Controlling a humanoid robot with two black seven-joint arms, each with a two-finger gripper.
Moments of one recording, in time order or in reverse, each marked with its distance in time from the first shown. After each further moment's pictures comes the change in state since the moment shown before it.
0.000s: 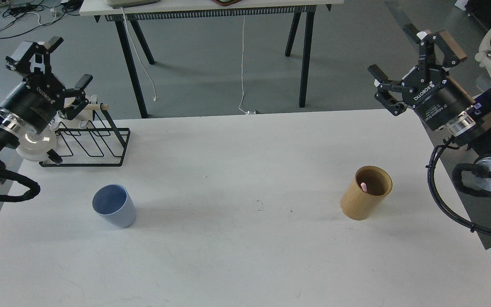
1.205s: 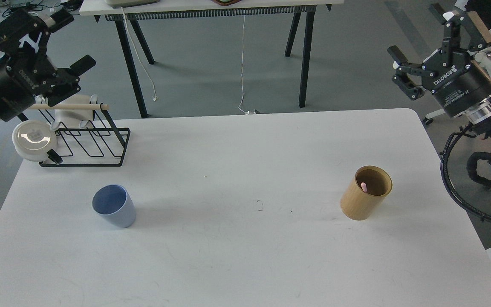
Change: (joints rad) left arm 0.010 0.411 -0.026 -0.537 0.418 -0.001 0.000; right arm 0.000 -0.028 0.092 -0.010 -0.002 0.012 0.000
